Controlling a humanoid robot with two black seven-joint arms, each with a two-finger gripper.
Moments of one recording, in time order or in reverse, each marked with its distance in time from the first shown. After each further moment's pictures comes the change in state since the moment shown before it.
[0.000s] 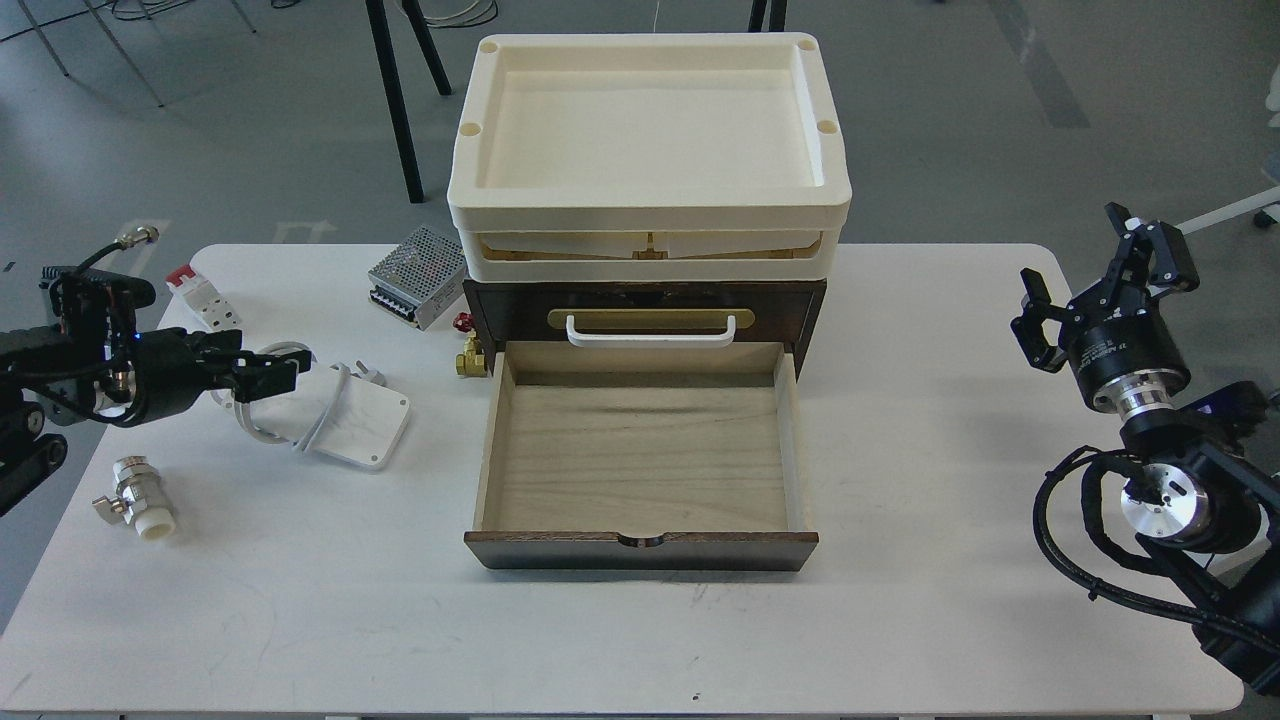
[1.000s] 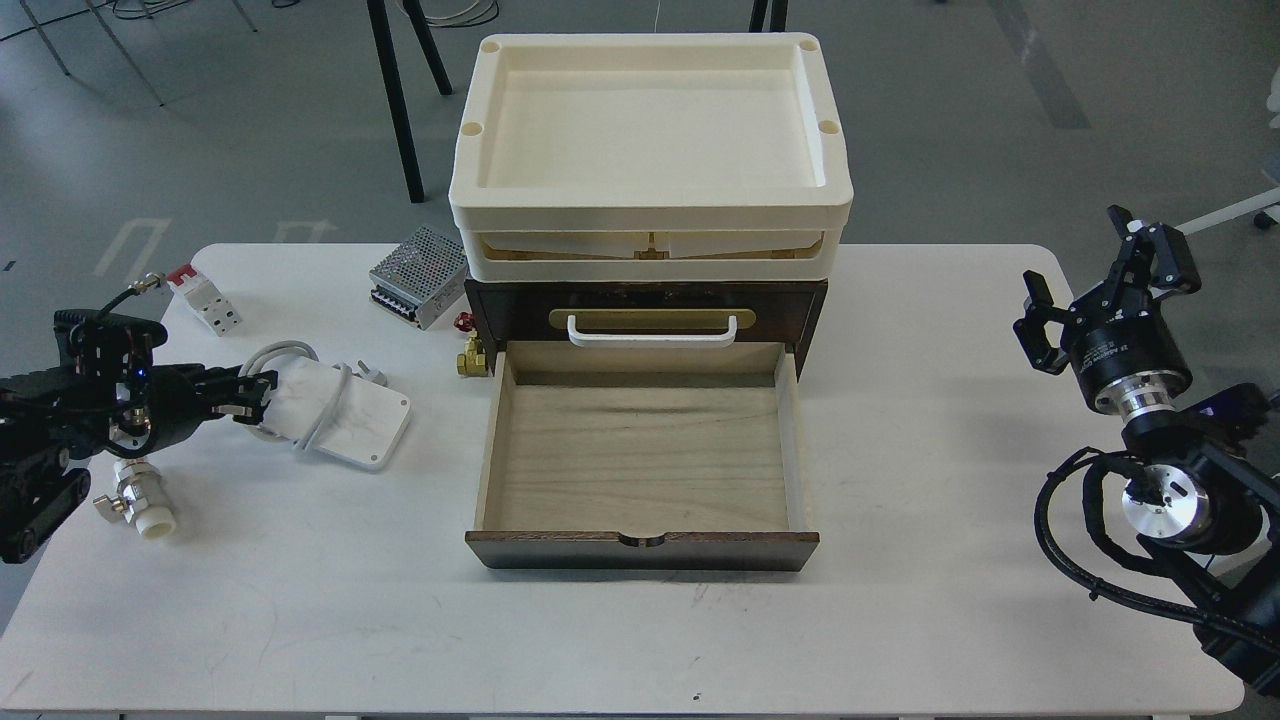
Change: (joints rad) left arm 0.018 -0.131 0.071 0.246 -0.023 0.101 0.000; right arm 0.000 0.001 0.001 -0.011 0.000 0.000 0.000
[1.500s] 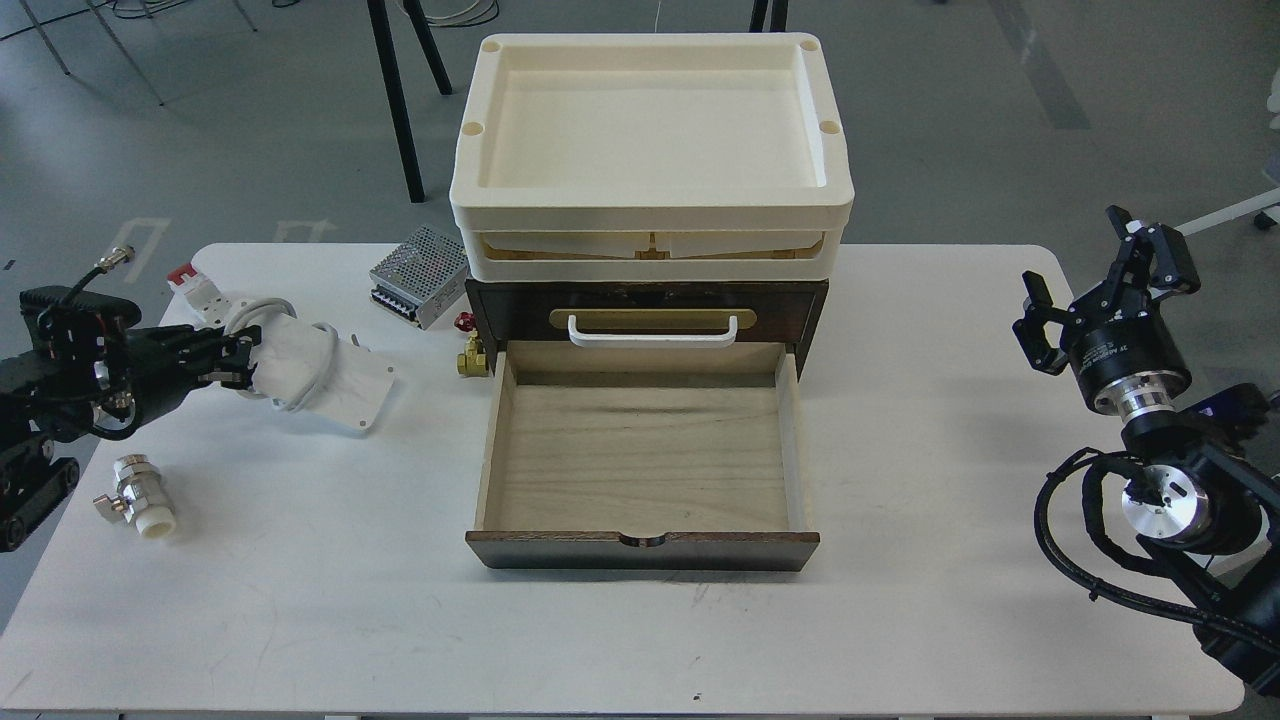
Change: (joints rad) left arm -0.008 0.033 -0.005 -0.011 -0.089 0.130 0.000; right arm 0.000 0.000 -0.002 0.000 0.000 0.000 0.000
